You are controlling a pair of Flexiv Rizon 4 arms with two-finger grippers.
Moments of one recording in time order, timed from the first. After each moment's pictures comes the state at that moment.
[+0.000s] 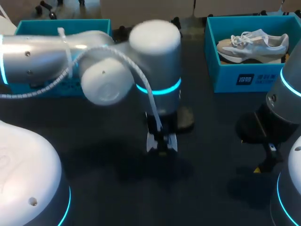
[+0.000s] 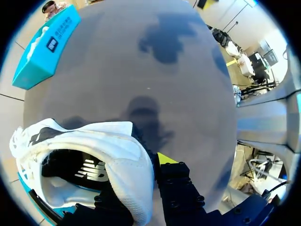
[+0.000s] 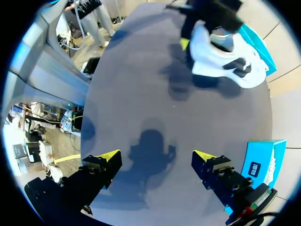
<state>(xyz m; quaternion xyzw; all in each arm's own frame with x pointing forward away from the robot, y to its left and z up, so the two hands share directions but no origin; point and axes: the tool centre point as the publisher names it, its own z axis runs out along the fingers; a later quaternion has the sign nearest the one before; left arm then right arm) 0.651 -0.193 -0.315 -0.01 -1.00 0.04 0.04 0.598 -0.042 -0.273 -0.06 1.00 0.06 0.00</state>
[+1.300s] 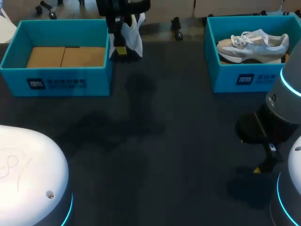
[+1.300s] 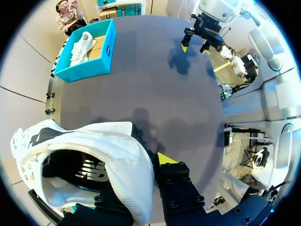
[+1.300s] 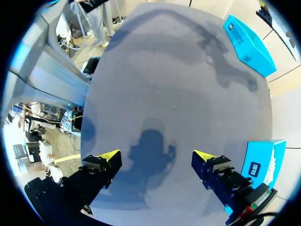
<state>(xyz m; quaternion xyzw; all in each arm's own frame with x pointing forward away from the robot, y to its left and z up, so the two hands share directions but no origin) 0.814 -0.094 -0.098 -0.03 -1.00 0.05 0.04 0.598 -0.042 -0.273 -0.06 1.00 0.06 0.00</state>
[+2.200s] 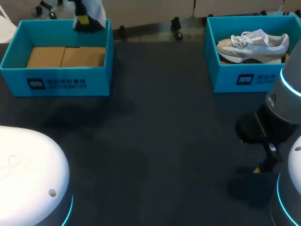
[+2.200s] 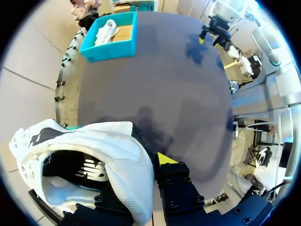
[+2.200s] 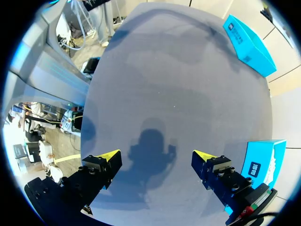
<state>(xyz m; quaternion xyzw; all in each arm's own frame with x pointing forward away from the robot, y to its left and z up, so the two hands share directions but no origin) 0.916 0.020 -0.068 0.00 -1.00 0.03 0.01 0.598 -0.042 -0.273 -0.06 1.00 0.06 0.00</state>
